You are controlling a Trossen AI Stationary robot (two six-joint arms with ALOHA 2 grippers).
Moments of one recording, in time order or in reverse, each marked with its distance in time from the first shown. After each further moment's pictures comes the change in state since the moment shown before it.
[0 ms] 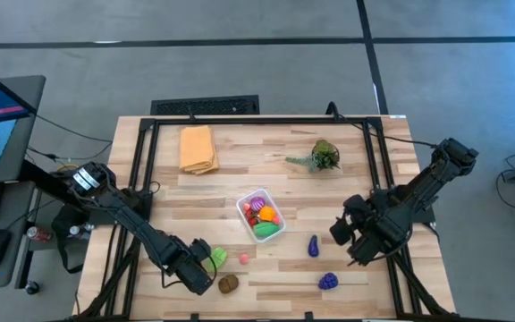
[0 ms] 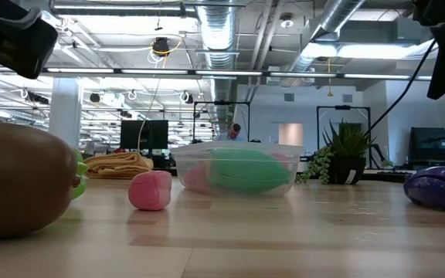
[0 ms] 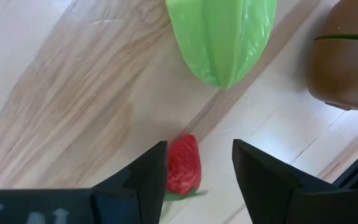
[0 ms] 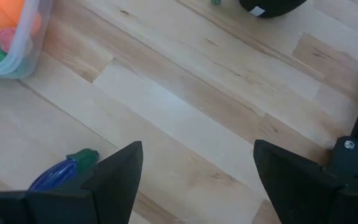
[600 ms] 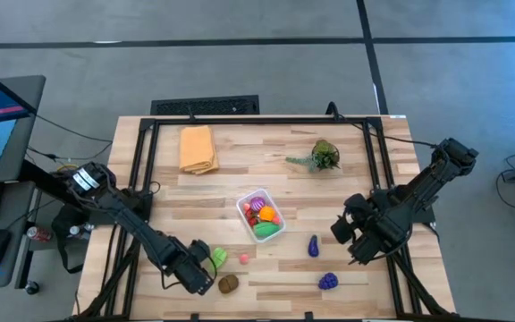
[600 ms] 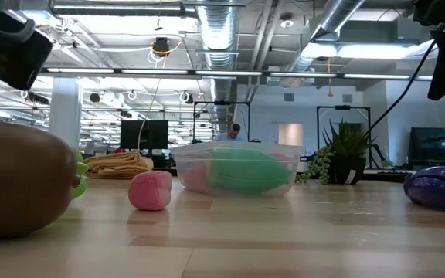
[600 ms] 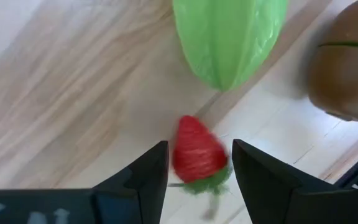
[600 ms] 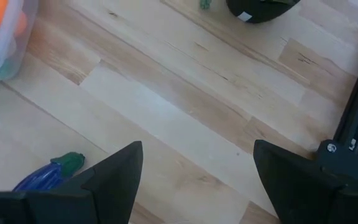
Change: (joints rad) left arm -0.011 0.003 -0.041 0.087 -0.011 -0.078; right arm -0.002 0.000 0.000 -0.043 0.000 0.000
